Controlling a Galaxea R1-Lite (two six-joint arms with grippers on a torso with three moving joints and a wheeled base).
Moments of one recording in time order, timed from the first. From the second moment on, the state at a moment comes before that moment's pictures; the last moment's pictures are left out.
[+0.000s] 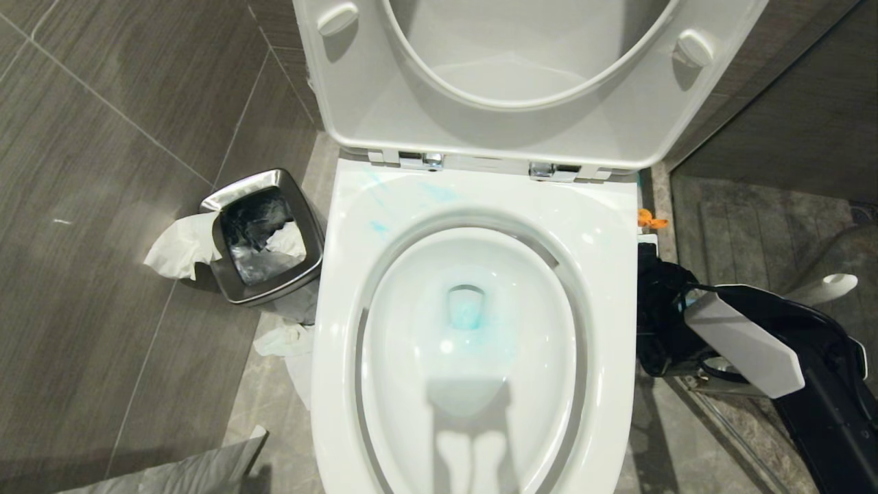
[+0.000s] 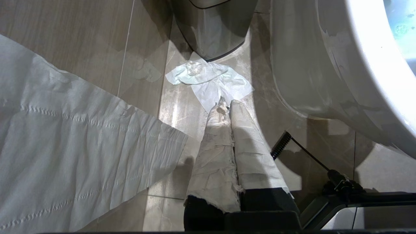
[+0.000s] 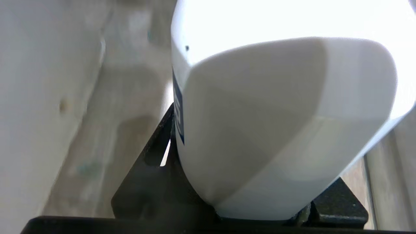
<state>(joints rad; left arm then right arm) -0.01 0.00 0.00 0.01 0.00 0.00 0.05 2.72 -1.57 -1.47 -0.16 -0.16</state>
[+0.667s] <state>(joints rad) -0.01 0.00 0.00 0.01 0.00 0.00 0.08 2.78 -1.71 -1.49 -0.15 -0.16</state>
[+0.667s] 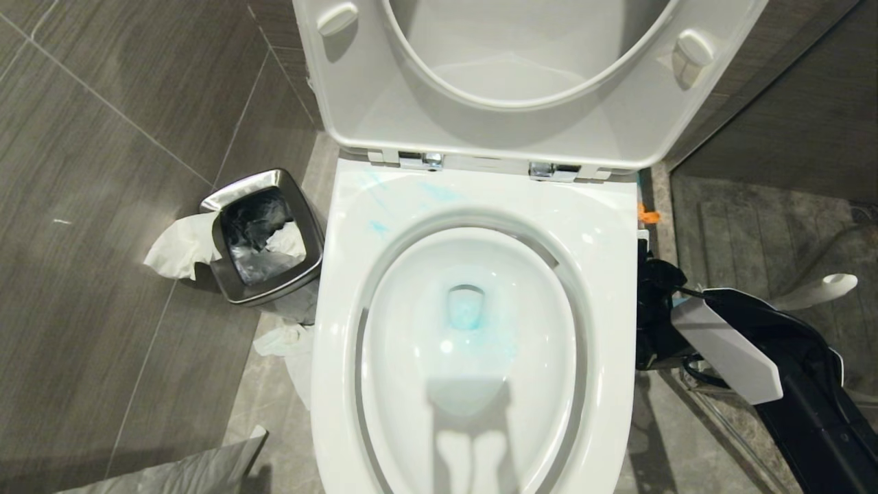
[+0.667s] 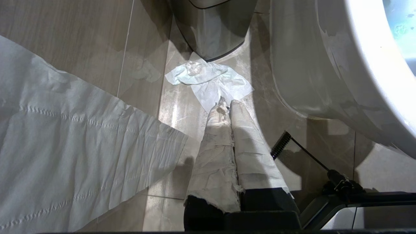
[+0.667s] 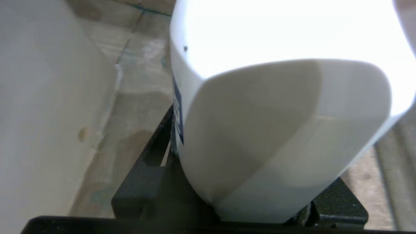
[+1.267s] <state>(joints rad) -0.01 0.00 0.00 0.01 0.00 0.00 0.09 2.83 -1.81 -1.49 -0.16 -0.19</state>
